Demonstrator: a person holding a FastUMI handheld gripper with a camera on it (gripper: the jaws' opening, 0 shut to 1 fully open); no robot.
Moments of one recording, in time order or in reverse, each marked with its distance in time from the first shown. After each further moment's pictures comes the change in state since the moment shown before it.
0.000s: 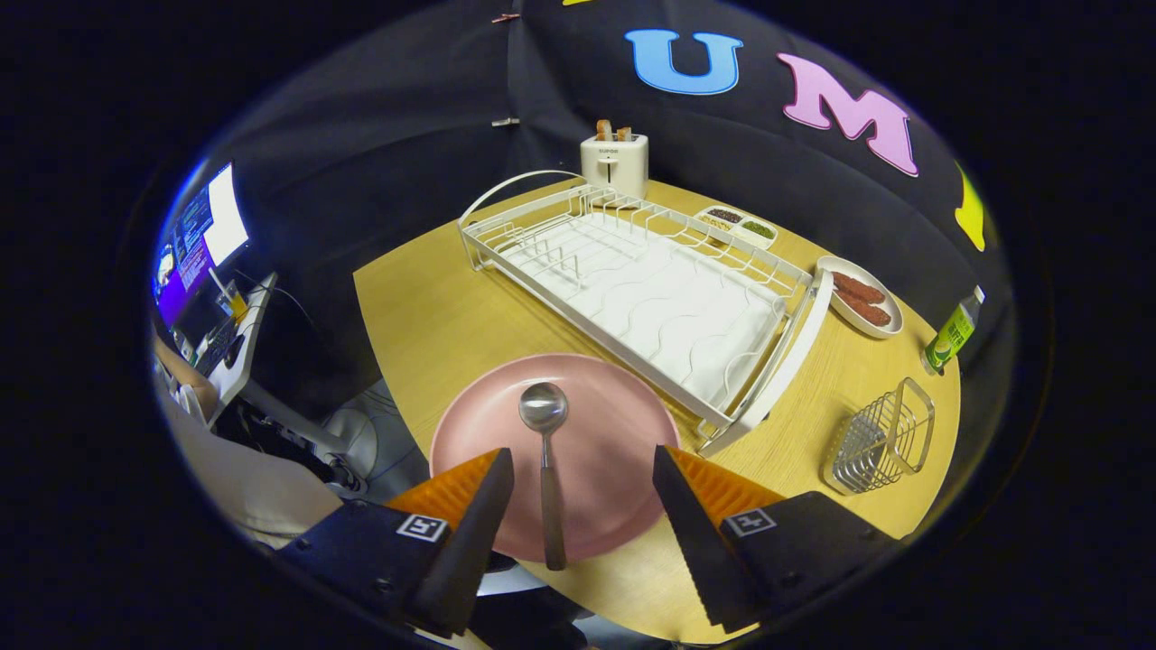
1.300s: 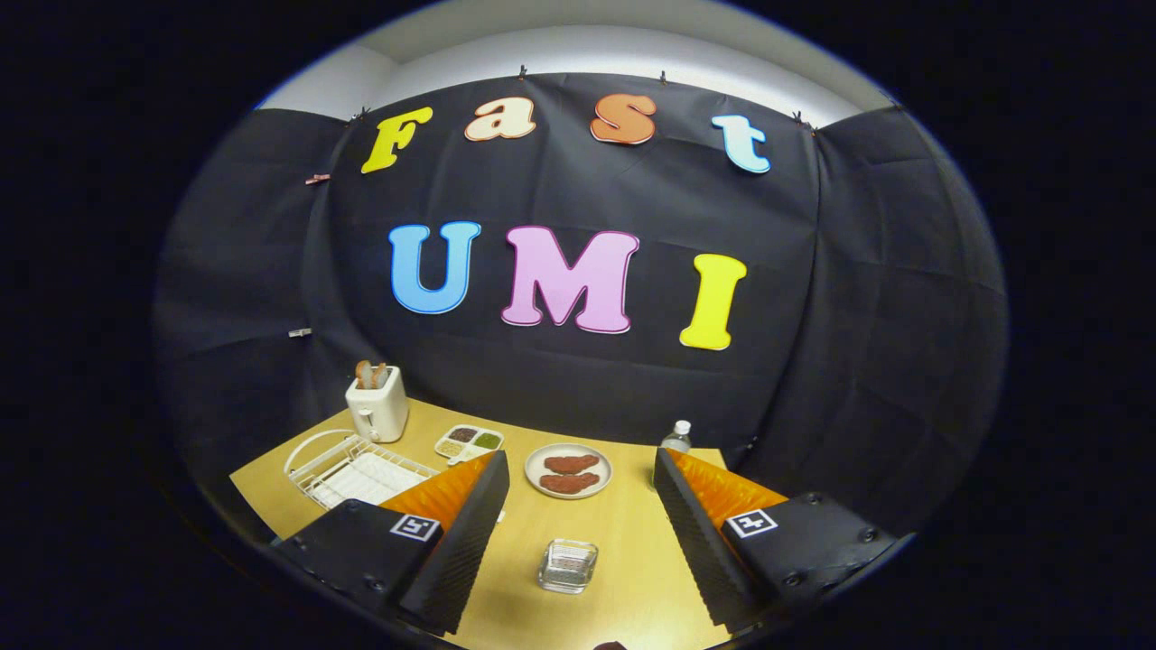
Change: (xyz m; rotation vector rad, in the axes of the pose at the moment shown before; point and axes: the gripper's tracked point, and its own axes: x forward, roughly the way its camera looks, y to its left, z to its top) arm -0.303 -0.244 0.172 0.181 -0.603 -0.670
